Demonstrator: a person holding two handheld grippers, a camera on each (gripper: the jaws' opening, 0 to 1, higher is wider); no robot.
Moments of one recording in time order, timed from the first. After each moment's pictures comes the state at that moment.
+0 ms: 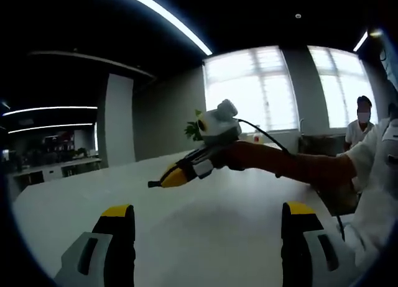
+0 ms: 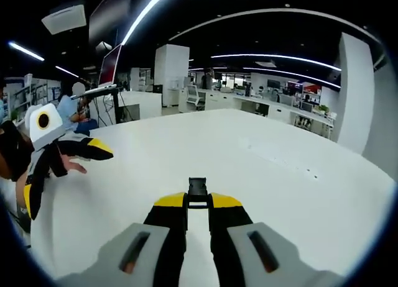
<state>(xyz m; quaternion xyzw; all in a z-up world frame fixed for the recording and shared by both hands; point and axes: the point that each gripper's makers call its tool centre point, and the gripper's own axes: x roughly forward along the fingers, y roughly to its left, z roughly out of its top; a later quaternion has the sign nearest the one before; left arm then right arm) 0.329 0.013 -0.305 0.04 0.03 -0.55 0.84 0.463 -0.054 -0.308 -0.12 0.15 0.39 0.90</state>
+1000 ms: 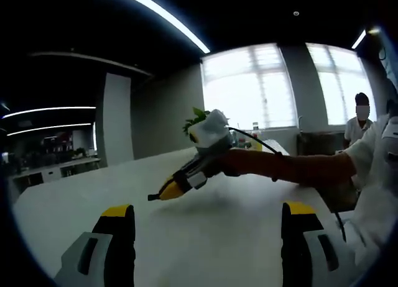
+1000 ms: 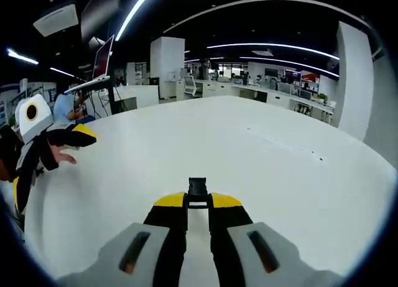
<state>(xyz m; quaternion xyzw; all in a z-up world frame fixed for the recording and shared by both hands) 0.327 0.011 -0.310 0.05 0.04 -0.55 0.83 0.465 -0.055 -0.345 -0.11 0.19 0.38 0.90</state>
